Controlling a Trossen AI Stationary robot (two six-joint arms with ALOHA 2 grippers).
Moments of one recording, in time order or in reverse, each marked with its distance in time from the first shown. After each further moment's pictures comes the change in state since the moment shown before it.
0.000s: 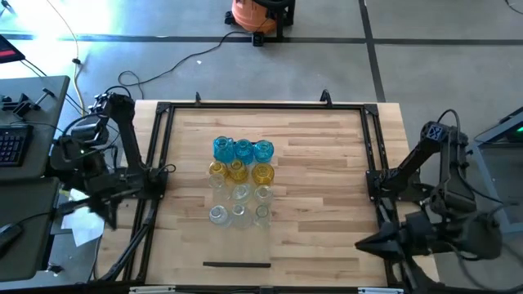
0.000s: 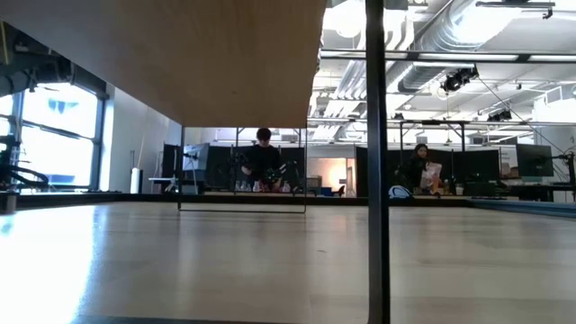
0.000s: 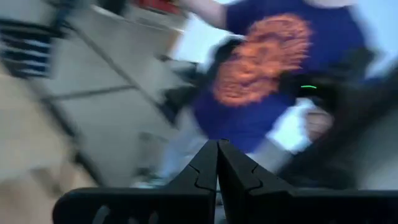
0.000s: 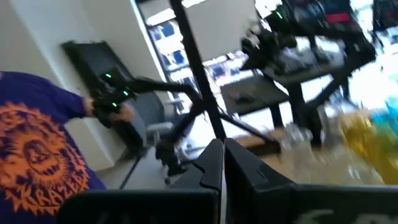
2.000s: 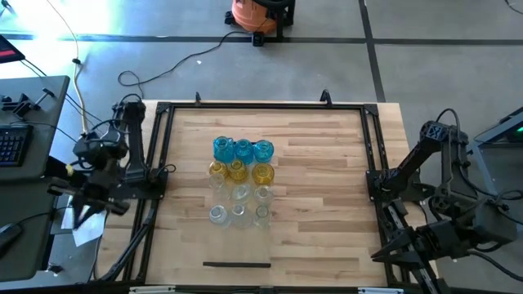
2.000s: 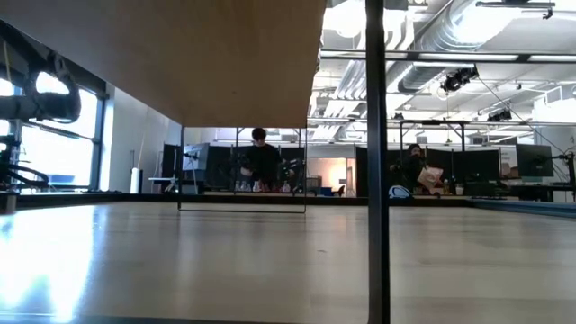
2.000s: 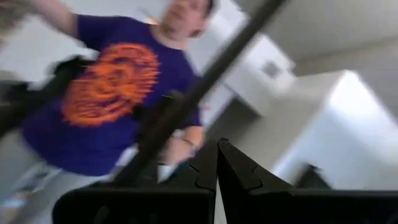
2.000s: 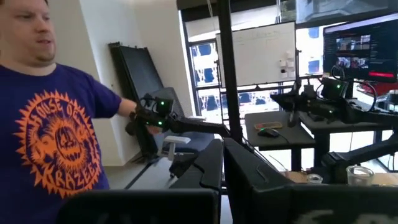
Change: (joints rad) left arm -0.050 -0.296 -0.469 0.683 0.396 -0.214; right arm 0.034 -0.008 0.000 0.268 -0.124 -0.433
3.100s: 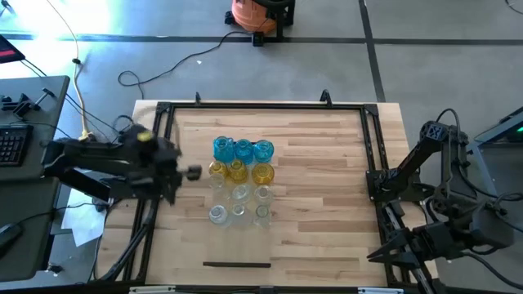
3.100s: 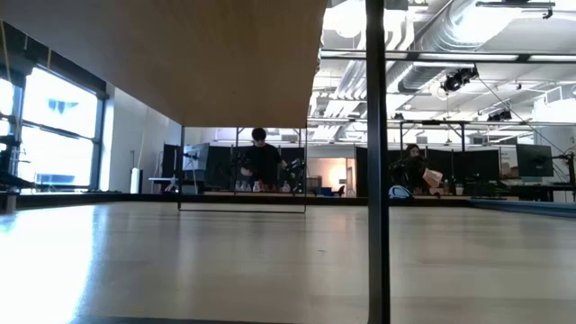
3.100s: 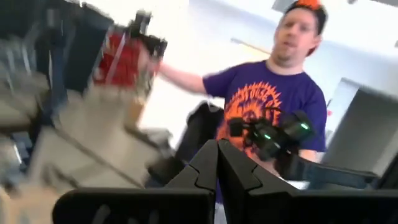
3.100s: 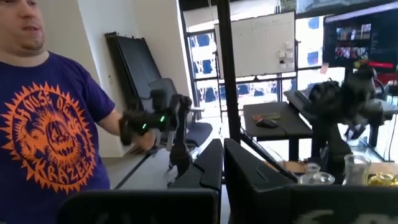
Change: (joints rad) left arm 1.433 0.563 0.002 0.712 1.057 -0.112; right arm -0.002 0.001 0.000 -0.065 0.000 0.047
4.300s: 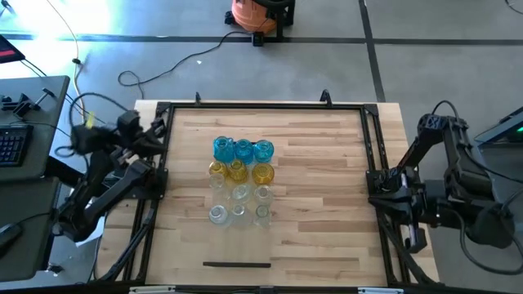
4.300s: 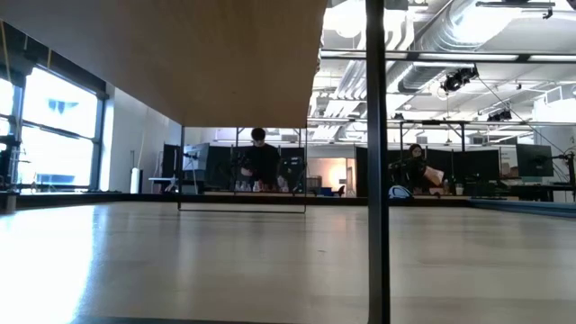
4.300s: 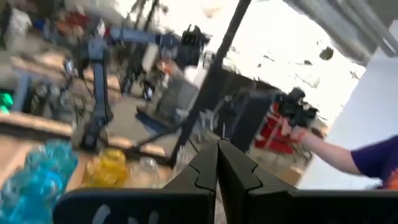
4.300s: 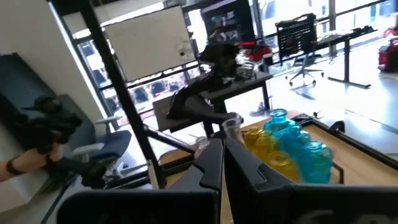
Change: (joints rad) left arm 1.020 -0.475 0.026 -0.238 0.179 -0.282; right arm 0.068 -0.121 0.000 -0.594 0.492 0.586
